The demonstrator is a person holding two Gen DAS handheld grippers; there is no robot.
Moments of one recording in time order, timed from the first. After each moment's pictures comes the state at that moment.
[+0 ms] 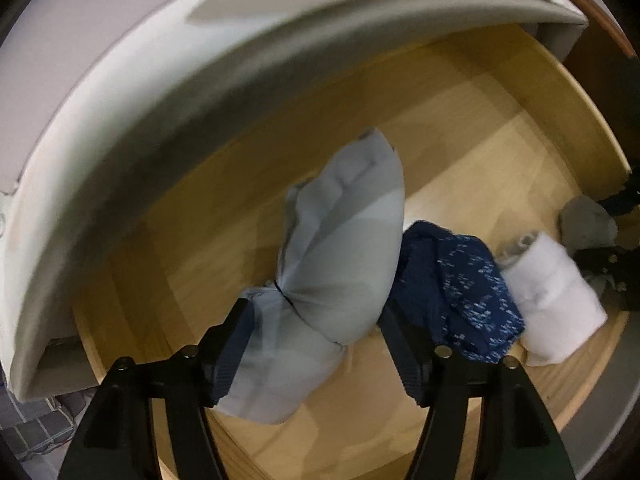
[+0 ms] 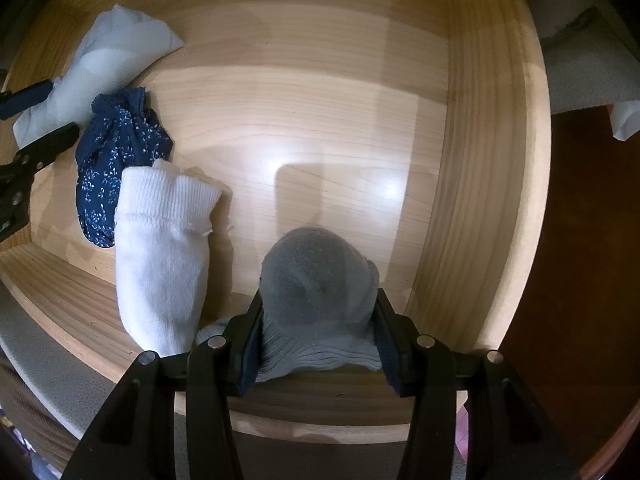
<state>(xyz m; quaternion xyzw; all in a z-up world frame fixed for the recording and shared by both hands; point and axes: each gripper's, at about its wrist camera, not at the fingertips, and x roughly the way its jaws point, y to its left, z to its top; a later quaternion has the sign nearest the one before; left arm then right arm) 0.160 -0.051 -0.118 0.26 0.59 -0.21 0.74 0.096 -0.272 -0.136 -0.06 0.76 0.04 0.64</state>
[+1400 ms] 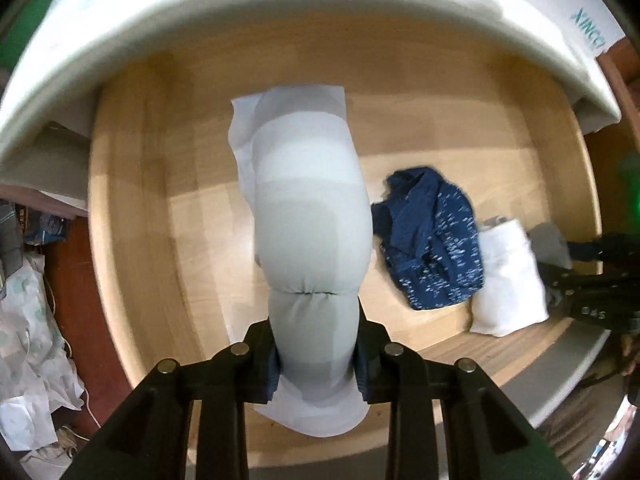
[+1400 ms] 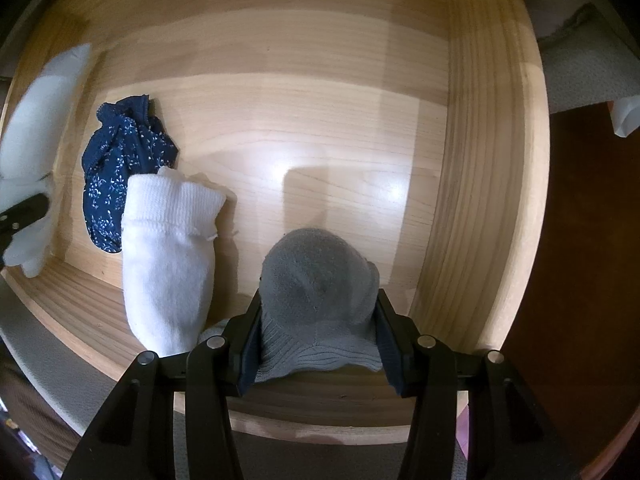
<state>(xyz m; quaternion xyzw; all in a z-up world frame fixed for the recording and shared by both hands) 0.130 0.005 -0.081 0.07 0.69 -0.12 0.71 0.104 -0.264 -0.149 -0.05 0.76 0.05 0.64</state>
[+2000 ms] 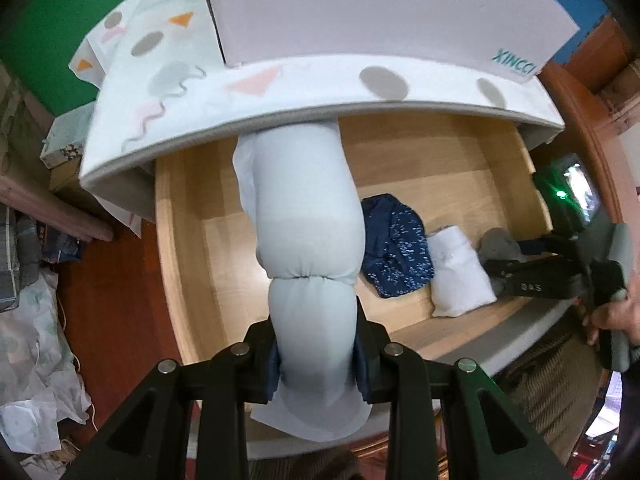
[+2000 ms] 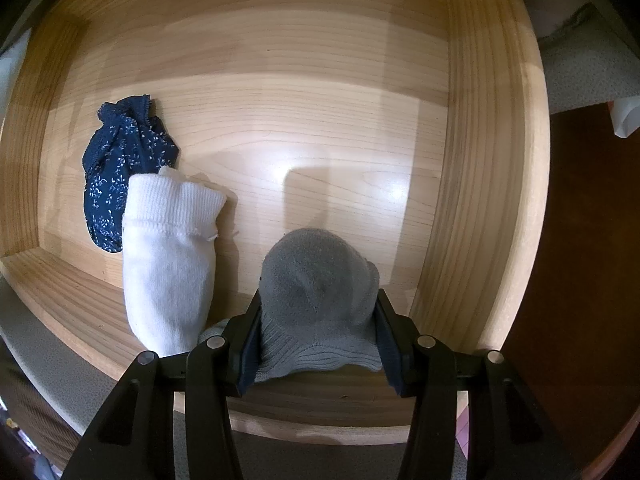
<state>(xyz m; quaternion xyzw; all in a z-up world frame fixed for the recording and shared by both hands) 0.095 0.015 -0.013 0.07 0.64 -0.14 0.76 0.108 -0.262 -0.150 -0.05 0.76 0.05 0.64</state>
